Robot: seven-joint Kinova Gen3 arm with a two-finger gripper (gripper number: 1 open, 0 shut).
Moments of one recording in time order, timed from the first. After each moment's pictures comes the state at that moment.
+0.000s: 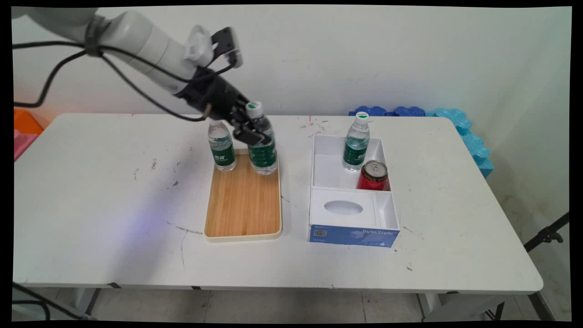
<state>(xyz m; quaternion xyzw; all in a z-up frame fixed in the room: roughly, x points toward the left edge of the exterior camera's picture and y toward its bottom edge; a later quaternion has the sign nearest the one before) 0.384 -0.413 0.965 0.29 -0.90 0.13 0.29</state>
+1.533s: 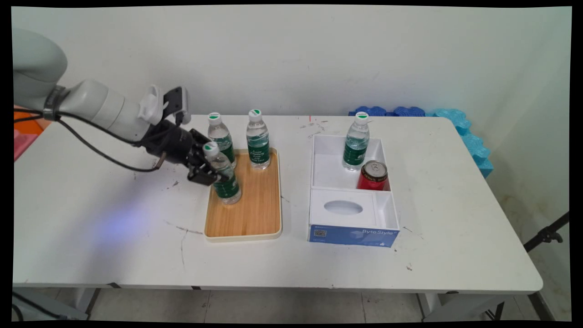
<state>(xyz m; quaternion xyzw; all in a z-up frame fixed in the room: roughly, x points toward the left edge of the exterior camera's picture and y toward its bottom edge) 0.474 -0.362 0.868 0.28 -0.91 0.12 0.28</state>
